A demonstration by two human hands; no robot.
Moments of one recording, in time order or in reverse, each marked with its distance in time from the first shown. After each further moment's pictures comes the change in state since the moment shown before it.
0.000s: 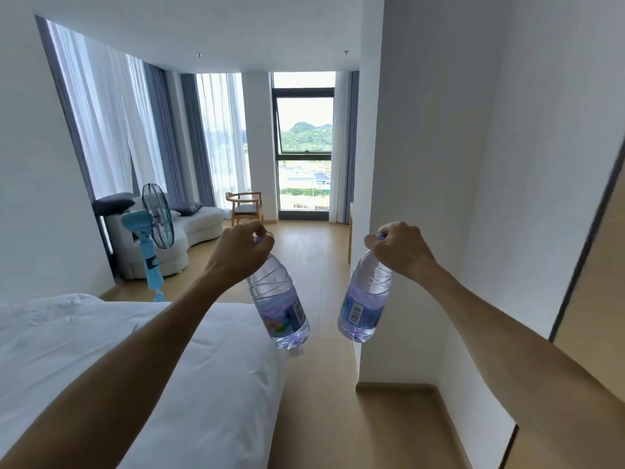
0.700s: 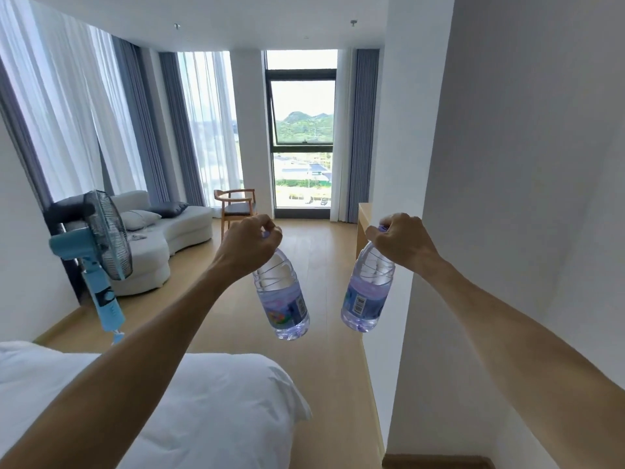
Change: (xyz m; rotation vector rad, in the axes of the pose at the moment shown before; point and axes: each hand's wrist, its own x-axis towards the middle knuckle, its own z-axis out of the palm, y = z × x) left_hand 0.347 -0.248 0.203 -0.051 -0.060 0.027; right_hand 0.385 0.086 0.244 -0.019 -0.020 0.022
